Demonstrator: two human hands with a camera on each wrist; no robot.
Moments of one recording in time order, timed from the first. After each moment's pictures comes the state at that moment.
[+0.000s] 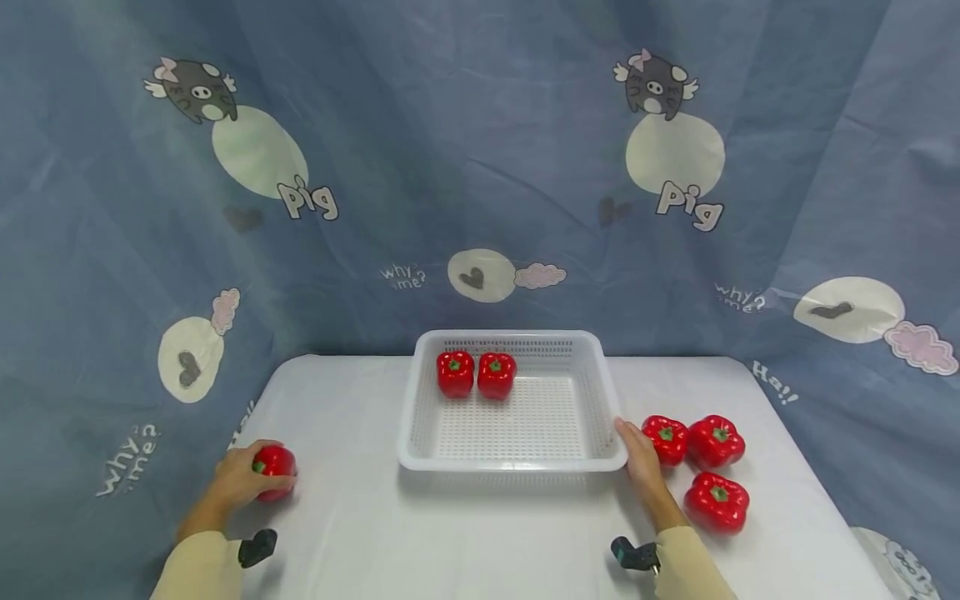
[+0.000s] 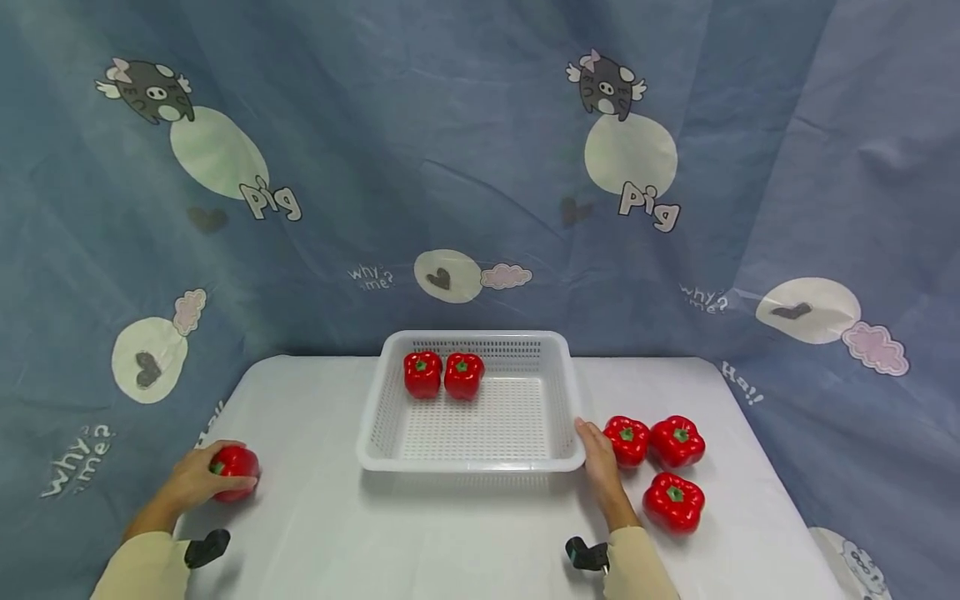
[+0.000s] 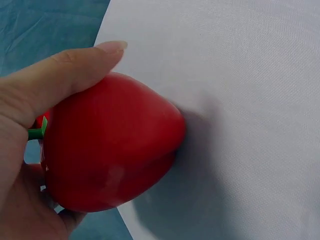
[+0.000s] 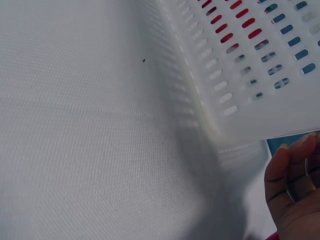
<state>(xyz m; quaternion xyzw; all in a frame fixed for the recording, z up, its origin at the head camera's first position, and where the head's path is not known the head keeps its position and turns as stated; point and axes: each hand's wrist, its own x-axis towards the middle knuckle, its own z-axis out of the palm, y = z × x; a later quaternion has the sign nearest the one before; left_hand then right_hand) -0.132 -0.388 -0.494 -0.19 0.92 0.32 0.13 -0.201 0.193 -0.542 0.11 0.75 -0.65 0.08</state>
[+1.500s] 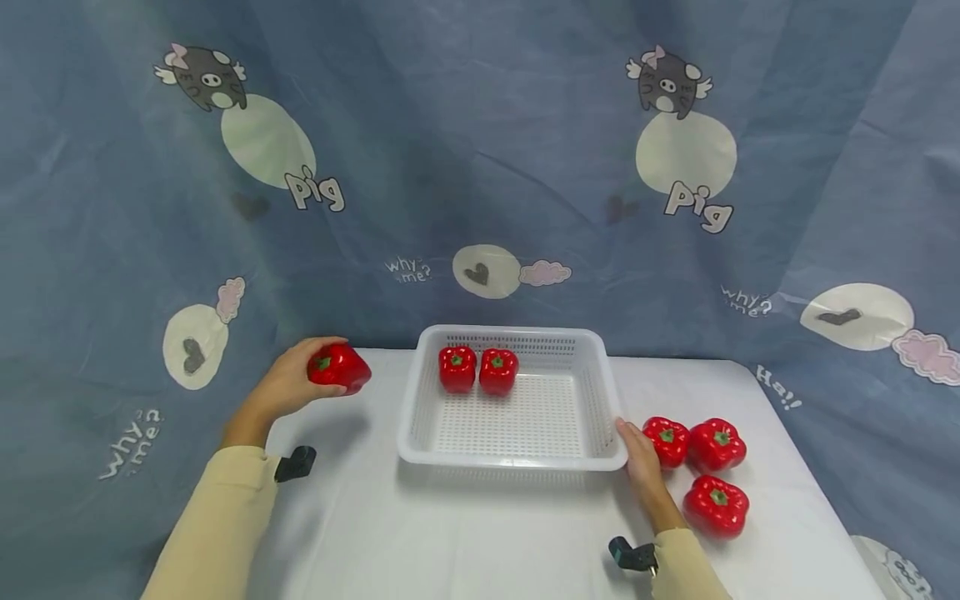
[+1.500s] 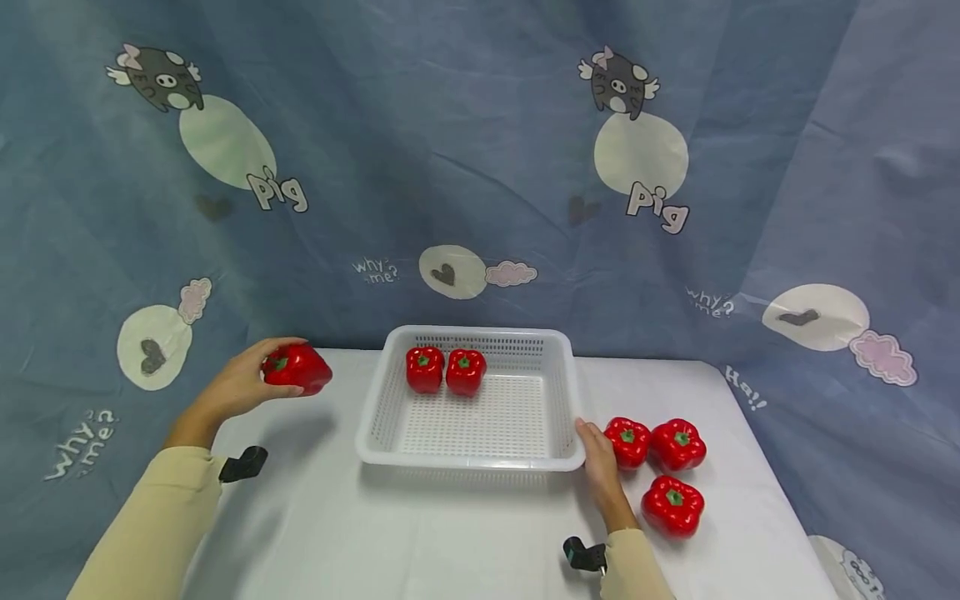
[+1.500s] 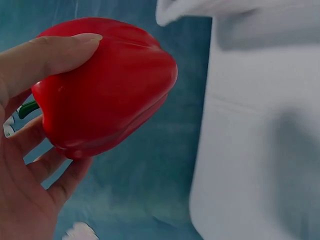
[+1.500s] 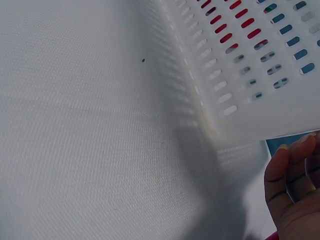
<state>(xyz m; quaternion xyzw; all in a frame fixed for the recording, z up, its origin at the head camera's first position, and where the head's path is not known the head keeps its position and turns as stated) -0.195 -0.317 -0.392 0.03 0.95 0.32 0.01 -0.201 0.192 -0.542 0.11 0.74 -0.66 0.06</state>
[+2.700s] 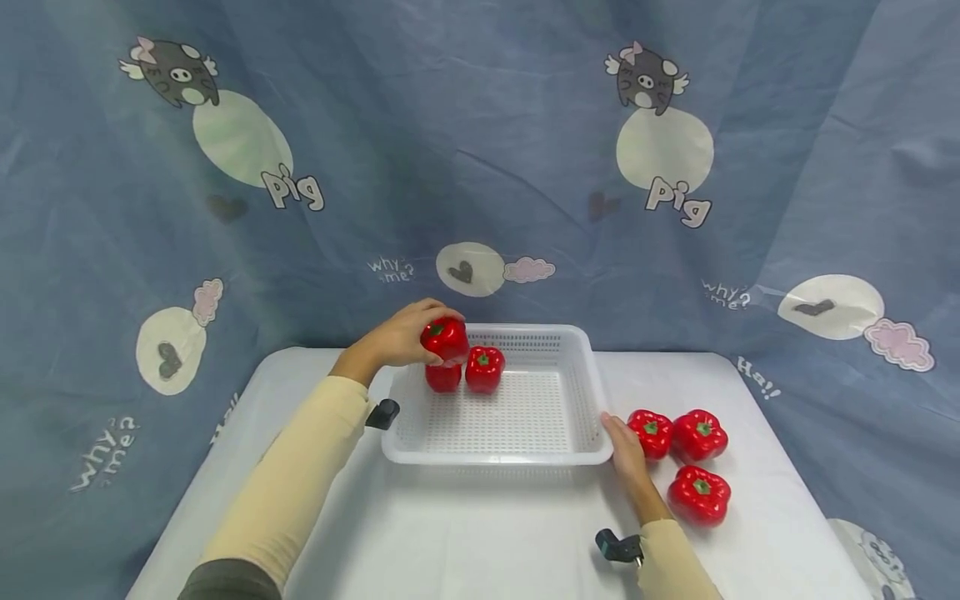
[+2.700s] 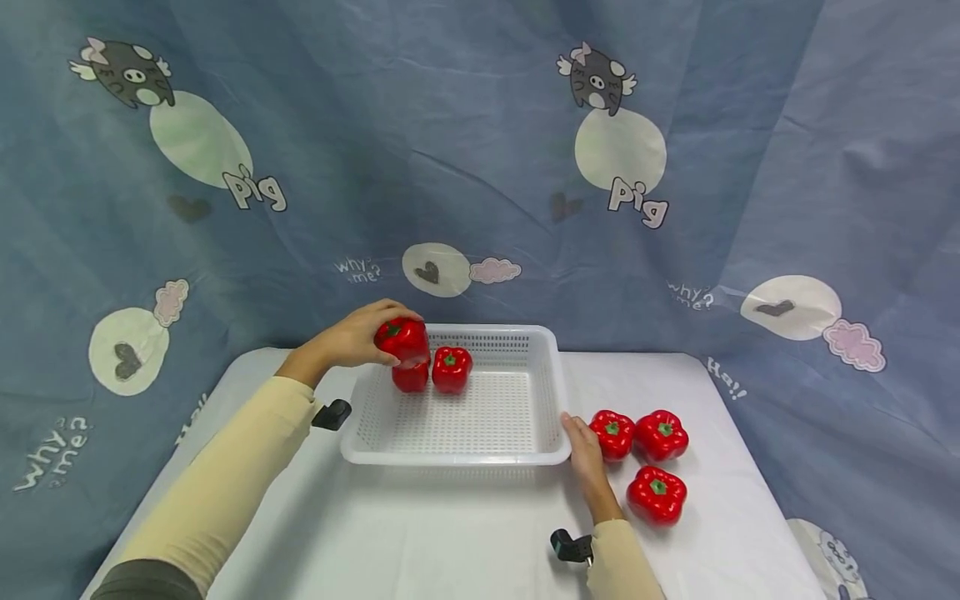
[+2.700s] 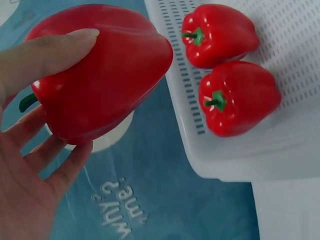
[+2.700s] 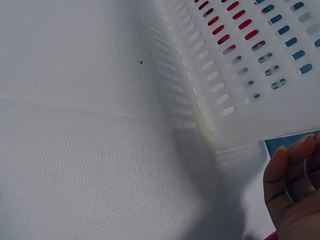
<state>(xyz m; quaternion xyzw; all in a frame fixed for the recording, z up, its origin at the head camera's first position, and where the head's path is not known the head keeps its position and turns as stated) -0.272 -0.168 -0.356 0.18 0.94 0.26 0.09 -0.203 0.194 -0.543 0.11 0.74 -0.66 0.05</state>
